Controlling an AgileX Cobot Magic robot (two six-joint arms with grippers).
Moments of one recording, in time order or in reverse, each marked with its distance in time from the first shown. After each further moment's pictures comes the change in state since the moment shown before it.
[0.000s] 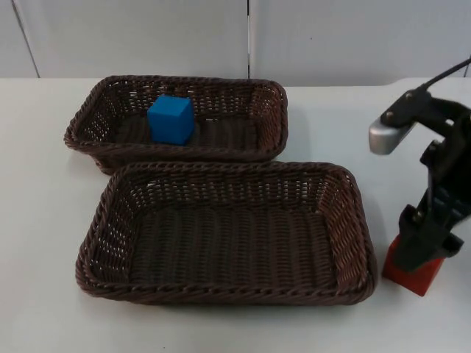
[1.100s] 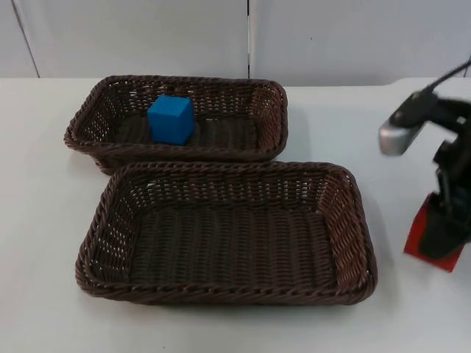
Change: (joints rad) right arm 0.000 -0.088 -0.002 -0.061 0.119 0.025; left arm 0.000 0.000 0.000 -0.002 0.000 -0.002
